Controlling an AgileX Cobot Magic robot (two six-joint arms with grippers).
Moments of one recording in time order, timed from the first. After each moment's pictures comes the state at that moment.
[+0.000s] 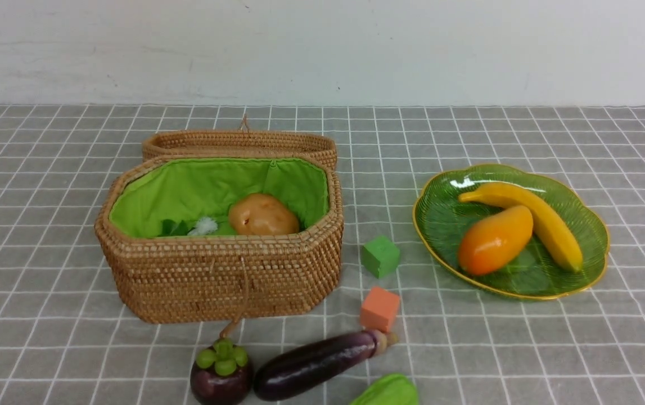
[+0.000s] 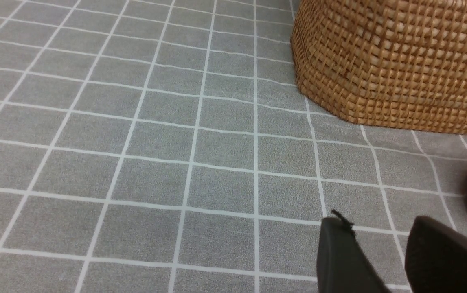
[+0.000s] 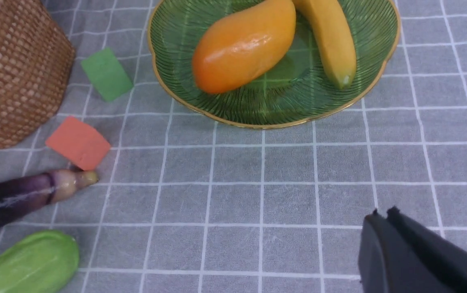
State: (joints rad) right arm 0.04 0.63 -0.47 0.20 0.51 -0.07; left arm -0.04 -0.01 0.03 0.04 0.39 -0.23
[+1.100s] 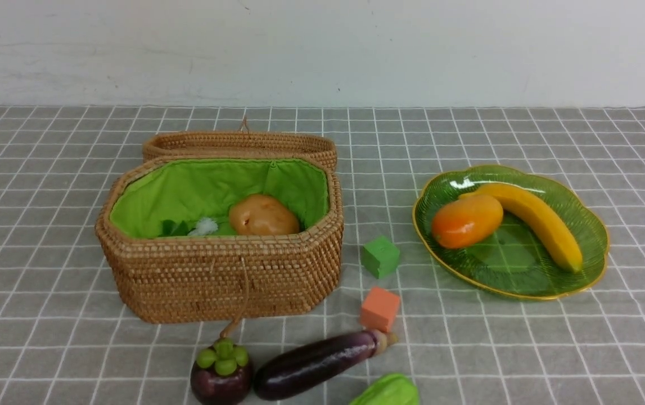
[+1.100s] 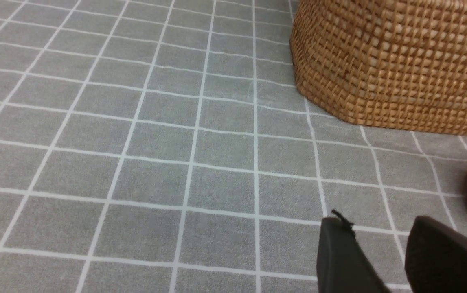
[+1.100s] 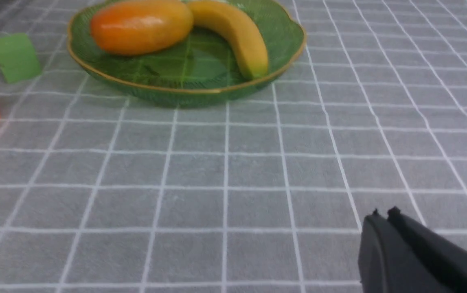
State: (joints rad) right arm -0.08 -0.01 0.00 0.02 0.44 -0.08; left arm -0.04 -0.01 0.03 0.04 0.39 -0.23
